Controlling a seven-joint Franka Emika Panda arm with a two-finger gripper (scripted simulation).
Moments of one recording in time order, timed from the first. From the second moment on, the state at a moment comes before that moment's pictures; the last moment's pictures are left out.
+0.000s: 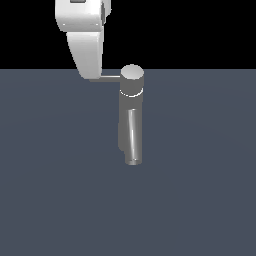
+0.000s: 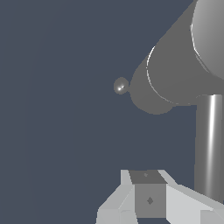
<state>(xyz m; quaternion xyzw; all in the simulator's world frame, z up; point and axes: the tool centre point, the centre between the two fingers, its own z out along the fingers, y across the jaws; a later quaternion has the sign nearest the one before) -0.031 0.077 0.294 -0.70 0.66 -0.20 0.21</state>
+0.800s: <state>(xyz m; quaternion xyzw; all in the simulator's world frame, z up) -0.035 0.076 0.287 -0.69 0.66 -0.20 0.21</state>
